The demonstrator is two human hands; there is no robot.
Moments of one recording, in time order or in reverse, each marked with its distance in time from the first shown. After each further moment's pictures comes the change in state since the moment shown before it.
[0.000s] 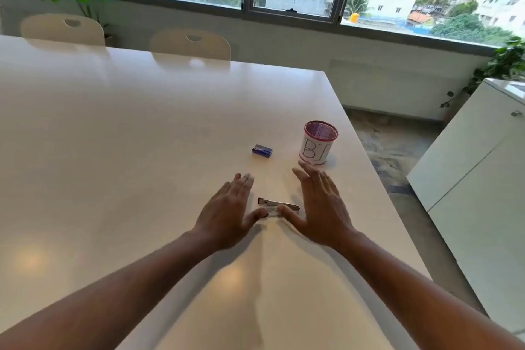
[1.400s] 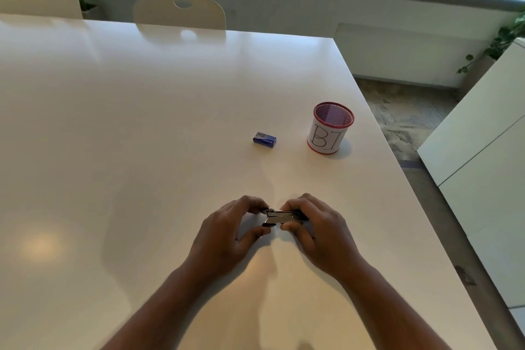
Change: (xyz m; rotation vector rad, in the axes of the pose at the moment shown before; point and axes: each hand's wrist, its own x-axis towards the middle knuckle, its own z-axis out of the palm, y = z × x) left_hand -0.015 -0.005 0.016 -0.428 0.173 0.002; right_hand -0.019 -0.007 0.036 0.450 -0.010 0.006
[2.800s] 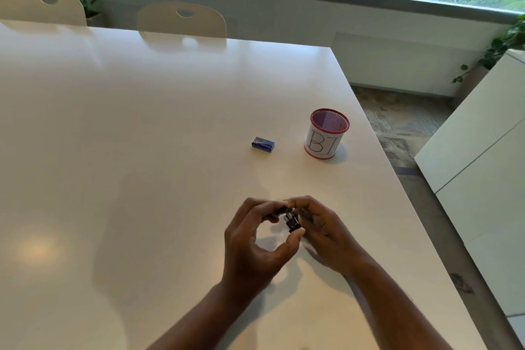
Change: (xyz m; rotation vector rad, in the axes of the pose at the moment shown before) left_hand -0.004 0.052 0.038 -0.312 0.450 0.208; right_hand 0.002 0.009 -0.012 0.773 -0.145 0.096
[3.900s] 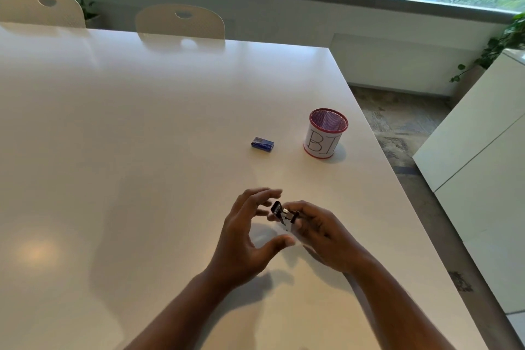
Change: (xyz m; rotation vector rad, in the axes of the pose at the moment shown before) left_hand 0.009 -0.021 -0.019 -0.119 -0.266 -0.046; right_hand -0.001 -0.005 0.003 -0.011 -0.076 0.060
